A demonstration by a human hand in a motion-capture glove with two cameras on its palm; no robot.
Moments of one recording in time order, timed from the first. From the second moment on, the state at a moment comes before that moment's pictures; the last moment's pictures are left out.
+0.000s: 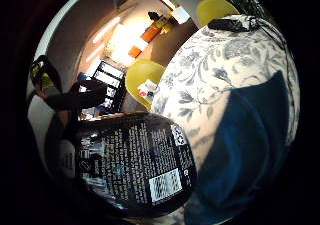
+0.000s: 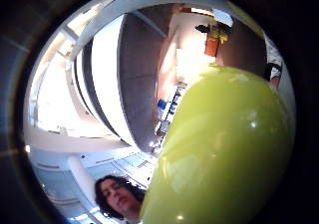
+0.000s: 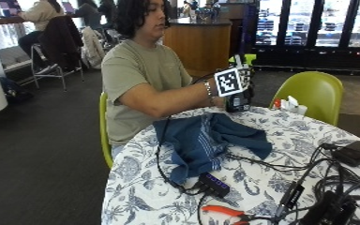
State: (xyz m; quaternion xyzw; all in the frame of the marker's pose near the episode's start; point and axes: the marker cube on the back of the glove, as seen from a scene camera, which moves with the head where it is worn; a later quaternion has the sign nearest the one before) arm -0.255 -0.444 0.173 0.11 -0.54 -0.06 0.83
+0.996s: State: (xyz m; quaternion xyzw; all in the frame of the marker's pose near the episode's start) arm -0.246 -0.449 0.247 -0.01 -0.44 -0.08 0.90
